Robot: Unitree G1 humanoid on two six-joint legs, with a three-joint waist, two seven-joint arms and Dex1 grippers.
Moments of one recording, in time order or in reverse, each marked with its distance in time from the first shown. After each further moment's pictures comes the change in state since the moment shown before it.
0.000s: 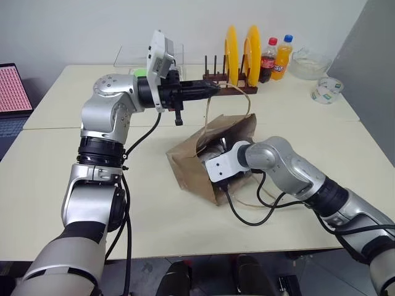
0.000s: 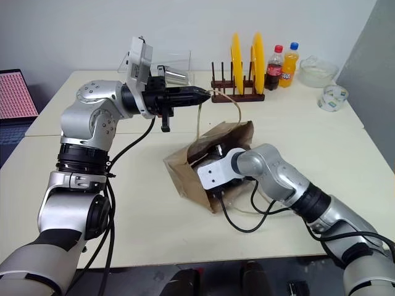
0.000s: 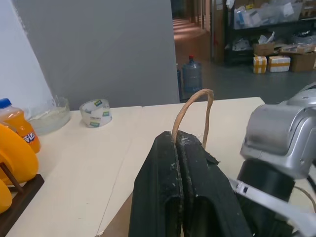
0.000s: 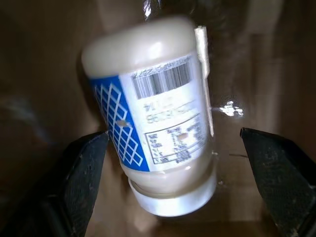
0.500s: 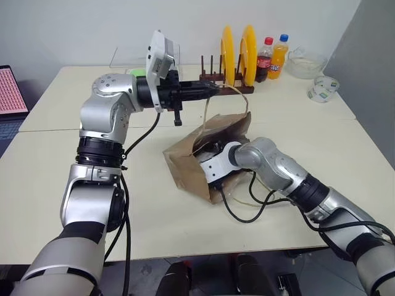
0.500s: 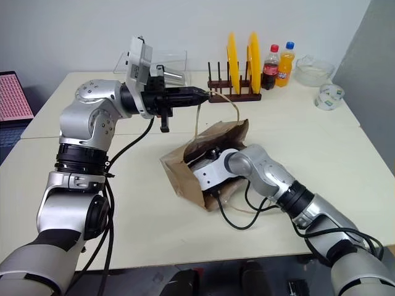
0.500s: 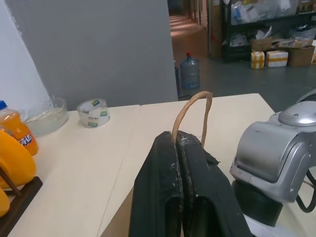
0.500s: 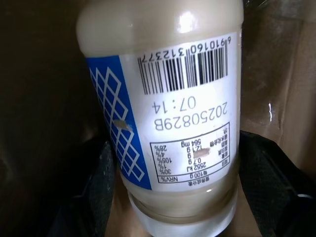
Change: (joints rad) left arm 0.002 0.014 -0.002 -0.003 0.022 -0.021 -0.001; right arm 0.000 0.098 -0.055 0.122 -0.087 -0.088 0.010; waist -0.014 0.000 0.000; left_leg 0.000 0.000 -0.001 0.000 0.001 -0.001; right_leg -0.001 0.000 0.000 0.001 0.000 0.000
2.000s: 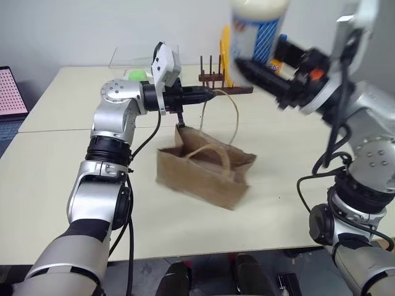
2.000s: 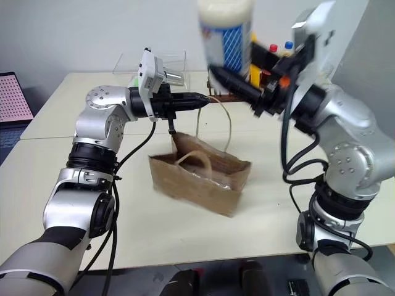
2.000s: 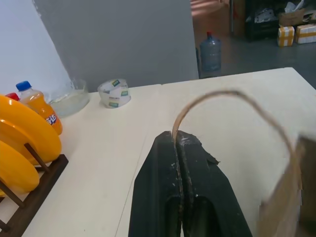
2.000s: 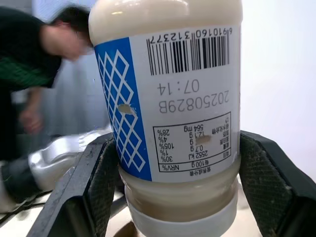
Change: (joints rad) left arm -0.048 -0.060 -0.012 0.201 0.121 -0.194 0.024; right arm -0.007 -0.010 -1.054 -0.617 1.149 0.911 -0.194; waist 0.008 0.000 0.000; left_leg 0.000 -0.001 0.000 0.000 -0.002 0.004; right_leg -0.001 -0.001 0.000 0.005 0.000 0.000
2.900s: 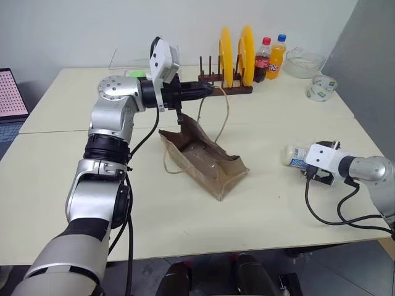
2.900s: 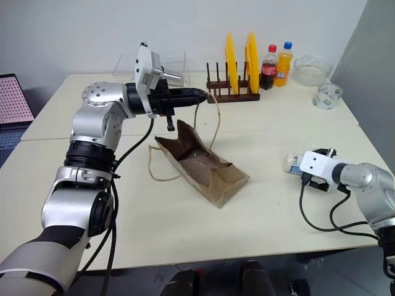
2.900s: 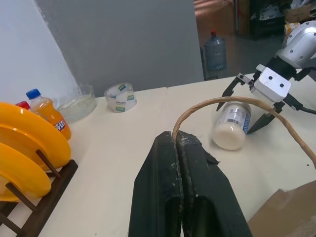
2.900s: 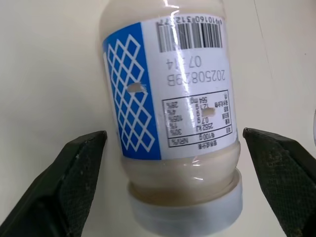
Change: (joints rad) left arm 0.015 0.018 0.012 -0.018 0.001 -0.006 0.010; right arm 0.543 -0.524 0.478 0.543 -0.733 -0.767 0.104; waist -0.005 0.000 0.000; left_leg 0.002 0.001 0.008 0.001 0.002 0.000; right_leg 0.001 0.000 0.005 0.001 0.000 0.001
